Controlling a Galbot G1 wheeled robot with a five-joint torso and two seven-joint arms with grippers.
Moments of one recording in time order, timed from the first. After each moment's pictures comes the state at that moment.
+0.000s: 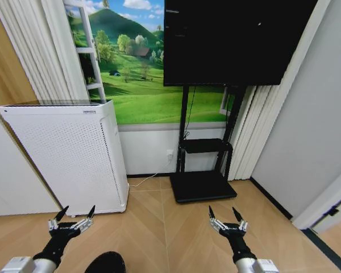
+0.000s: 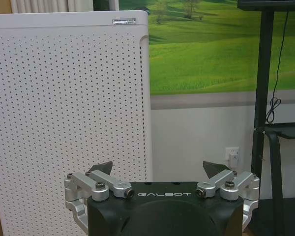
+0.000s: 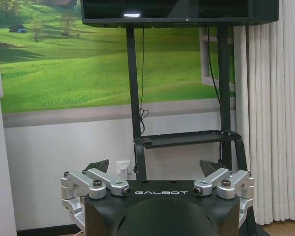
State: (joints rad) left arm 1.94 -1.29 -1.00 -2.44 -0.49 0.18 0.05; right arm -1.87 1.31 0.52 2.32 0.24 0.07 0.20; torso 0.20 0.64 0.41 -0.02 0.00
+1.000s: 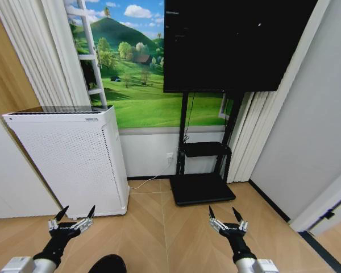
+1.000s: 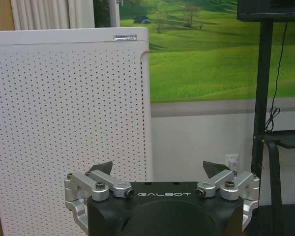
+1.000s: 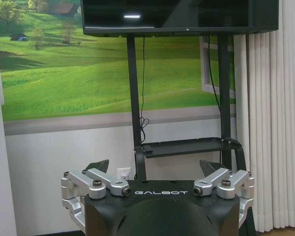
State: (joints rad) left arm 1.94 -1.29 -1.00 -2.44 -0.49 0.18 0.05; right arm -1.87 1.31 0.52 2.32 0.24 0.07 0.20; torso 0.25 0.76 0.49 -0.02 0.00
